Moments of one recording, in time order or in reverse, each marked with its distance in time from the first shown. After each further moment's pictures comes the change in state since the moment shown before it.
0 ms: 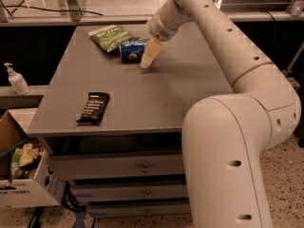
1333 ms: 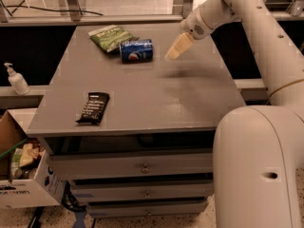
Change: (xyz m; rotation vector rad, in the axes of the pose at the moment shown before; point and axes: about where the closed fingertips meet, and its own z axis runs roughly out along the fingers) arm 0.068 0.000 -0.081 0.019 -0.098 0.285
